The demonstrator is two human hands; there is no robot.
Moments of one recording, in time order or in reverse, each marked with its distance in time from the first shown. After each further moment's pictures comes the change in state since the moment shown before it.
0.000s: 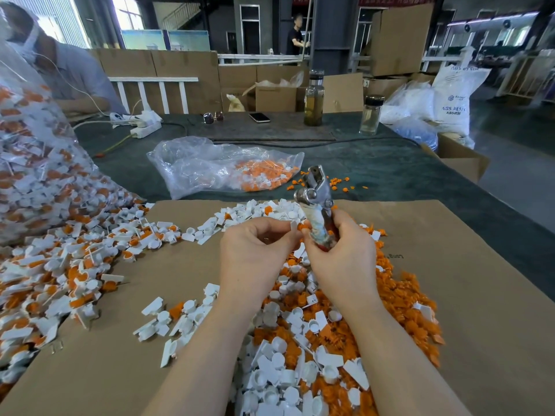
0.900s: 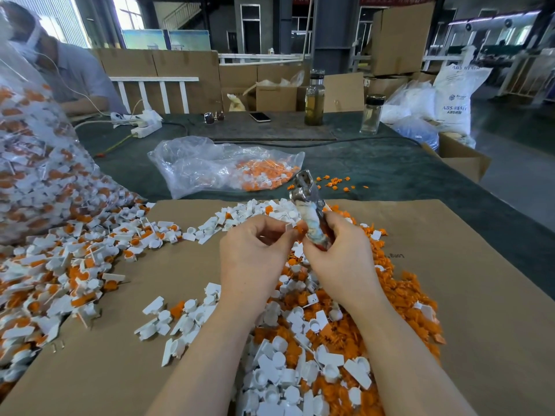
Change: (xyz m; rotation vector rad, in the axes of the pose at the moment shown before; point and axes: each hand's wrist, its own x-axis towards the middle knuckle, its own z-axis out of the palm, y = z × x) left_hand 0.003 -0.004 0.004 0.135 0.079 0.043; right_hand 0.004 0.000 -0.004 0.050 -0.164 0.025
